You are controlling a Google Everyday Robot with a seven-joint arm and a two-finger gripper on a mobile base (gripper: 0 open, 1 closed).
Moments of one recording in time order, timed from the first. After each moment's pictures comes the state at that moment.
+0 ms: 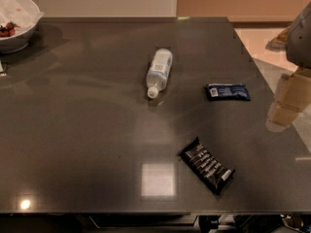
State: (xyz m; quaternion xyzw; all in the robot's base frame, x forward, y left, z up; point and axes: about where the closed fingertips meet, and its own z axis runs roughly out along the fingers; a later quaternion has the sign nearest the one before) arm 0.438 -0.217 0.976 -0.60 0.78 -0.03 0.16
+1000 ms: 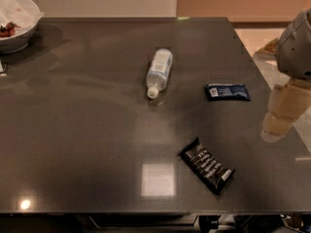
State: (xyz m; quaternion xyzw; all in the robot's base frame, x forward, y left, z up) arm 0.430 -0.202 0.961 -0.64 0.76 0.00 0.16
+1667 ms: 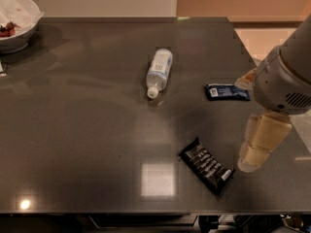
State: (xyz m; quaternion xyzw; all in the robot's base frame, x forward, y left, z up) arm 0.396 -0.163 0.924 -0.63 0.76 0.04 0.14
